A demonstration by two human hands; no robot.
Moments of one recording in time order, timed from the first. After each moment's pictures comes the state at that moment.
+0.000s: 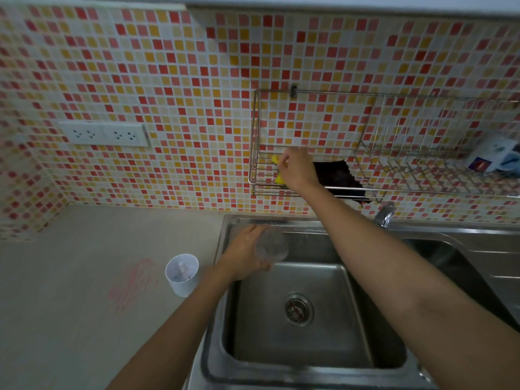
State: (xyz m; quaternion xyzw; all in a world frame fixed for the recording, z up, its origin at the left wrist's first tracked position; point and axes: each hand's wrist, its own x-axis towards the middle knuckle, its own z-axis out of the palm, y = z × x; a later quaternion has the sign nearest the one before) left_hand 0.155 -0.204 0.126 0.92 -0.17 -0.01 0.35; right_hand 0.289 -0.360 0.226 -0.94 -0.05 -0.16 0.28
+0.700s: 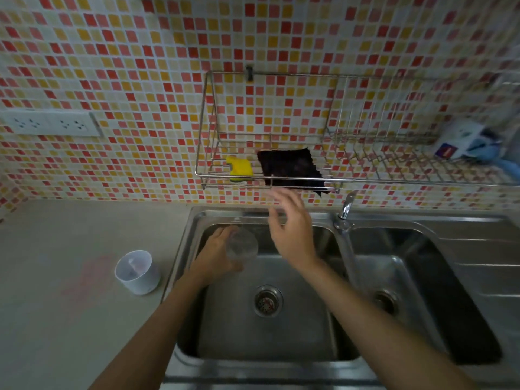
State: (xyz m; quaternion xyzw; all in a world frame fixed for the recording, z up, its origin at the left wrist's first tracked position) left_hand 0.157 -0.260 0.095 0.94 -0.11 -0.02 0.34; right_hand 0.151 -0.445 0.160 -0.85 -0.13 -0.25 0.44
